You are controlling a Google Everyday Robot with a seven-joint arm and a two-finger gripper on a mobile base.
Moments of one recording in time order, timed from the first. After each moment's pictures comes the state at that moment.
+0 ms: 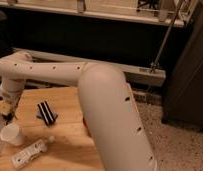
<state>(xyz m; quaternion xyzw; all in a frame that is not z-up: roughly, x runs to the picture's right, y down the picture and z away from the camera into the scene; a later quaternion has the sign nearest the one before) -0.453 0.093 0.675 -0.41 -0.20 0.13 0.88</state>
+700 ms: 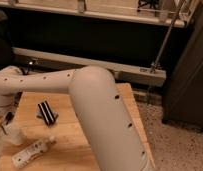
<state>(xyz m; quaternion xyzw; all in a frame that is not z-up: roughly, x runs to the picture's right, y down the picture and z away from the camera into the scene) -0.477 0.143 0.670 -0.43 -0.23 0.12 0.86</state>
